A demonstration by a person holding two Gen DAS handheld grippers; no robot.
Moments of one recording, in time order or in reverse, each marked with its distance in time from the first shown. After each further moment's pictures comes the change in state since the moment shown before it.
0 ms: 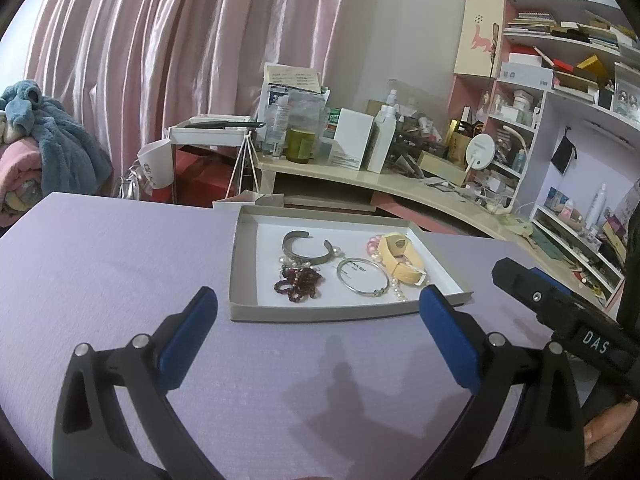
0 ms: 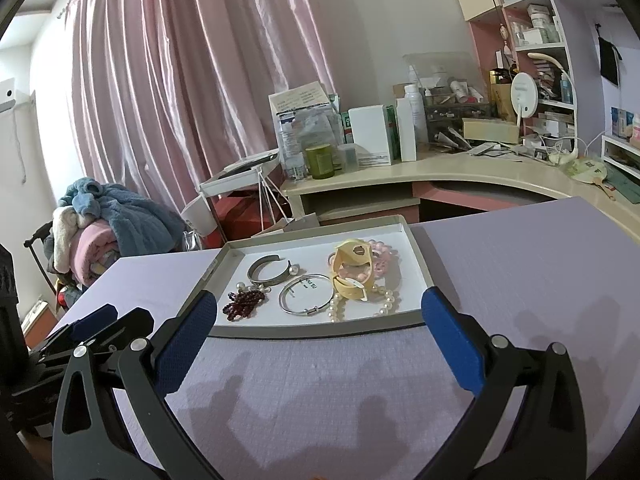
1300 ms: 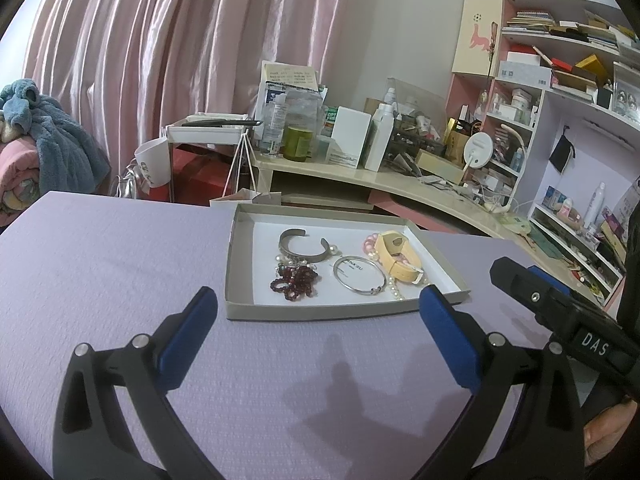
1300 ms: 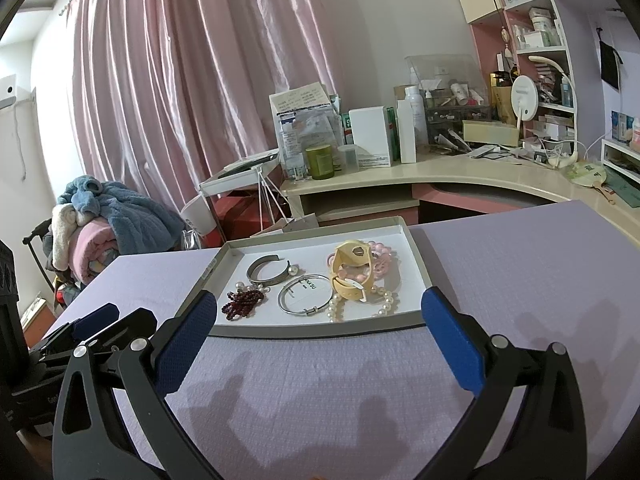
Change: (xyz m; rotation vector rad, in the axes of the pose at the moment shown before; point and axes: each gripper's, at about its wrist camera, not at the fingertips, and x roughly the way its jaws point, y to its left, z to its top) left arm 0.001 -0.004 -0.002 -0.002 0.001 -0.005; right arm 0.000 0.003 0.000 -0.002 0.000 0.000
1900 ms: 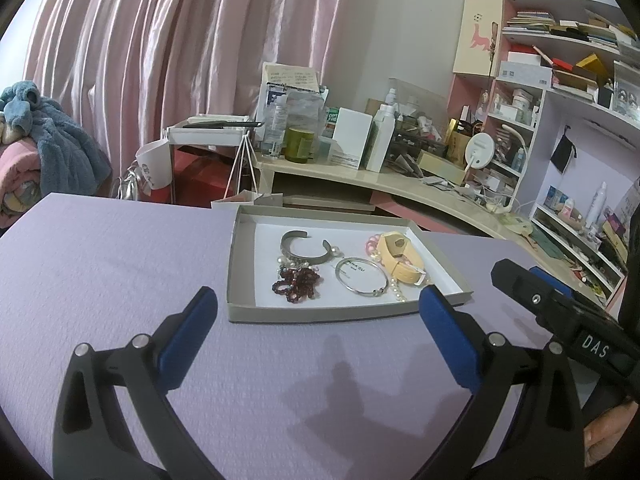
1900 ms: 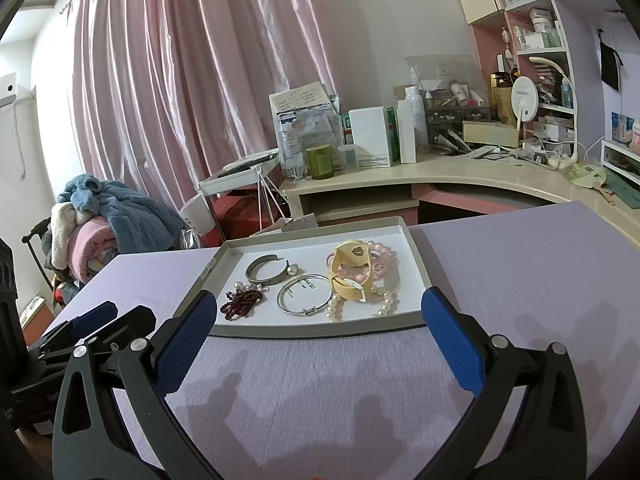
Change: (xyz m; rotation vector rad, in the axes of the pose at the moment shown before) left arm 0.001 0.000 0.000 0.005 -0.004 0.003; right arm 0.000 0.001 -0.001 -0.002 -0.001 -0.001
